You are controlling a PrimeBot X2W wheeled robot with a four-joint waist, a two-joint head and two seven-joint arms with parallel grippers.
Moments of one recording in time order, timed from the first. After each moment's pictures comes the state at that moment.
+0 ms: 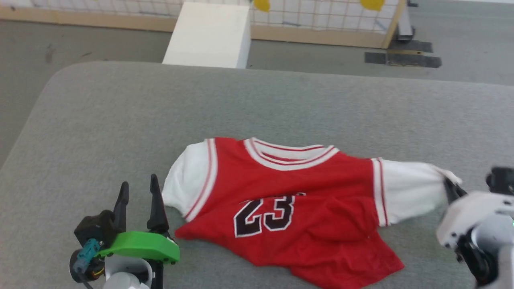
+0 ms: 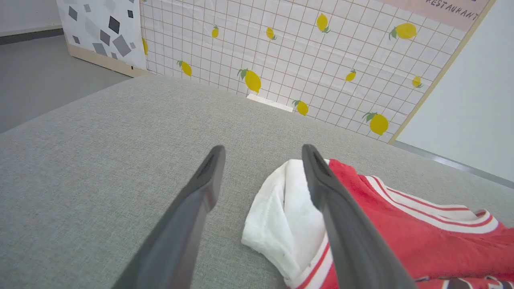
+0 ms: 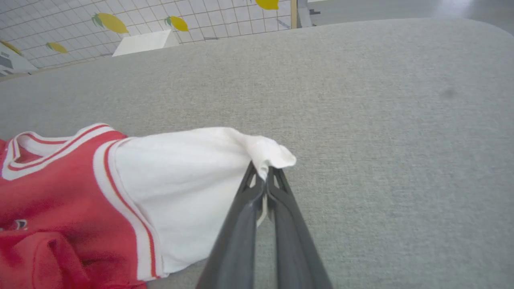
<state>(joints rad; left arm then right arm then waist) -0.07 0.05 -0.02 0.17 -0.35 0.03 -0.26 -0.17 -0.05 -0.29 0.17 0.15 0.13 0.37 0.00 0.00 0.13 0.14</state>
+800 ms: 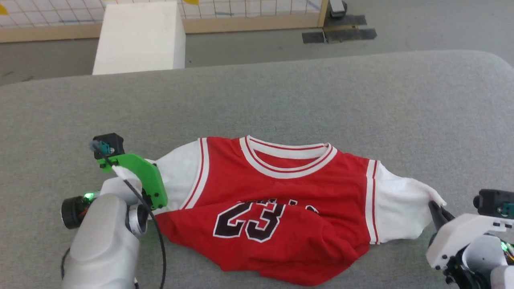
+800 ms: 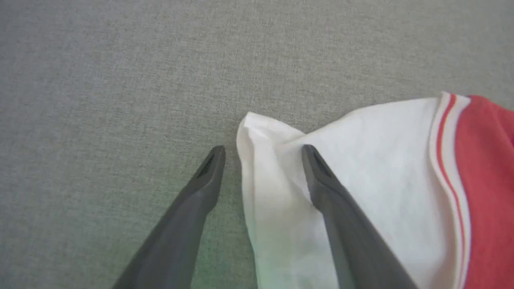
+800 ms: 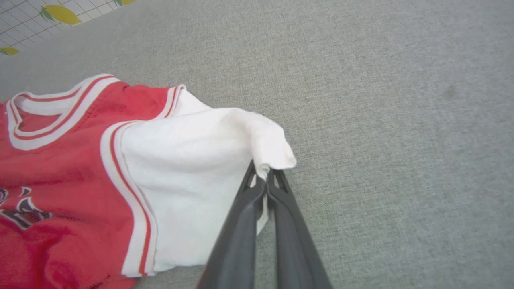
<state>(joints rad) -0.52 0.16 -0.08 0.65 -0.31 0.13 0.34 -0.04 -0.05 -0.24 0.10 0.24 0.13 0.40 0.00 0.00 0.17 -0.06</state>
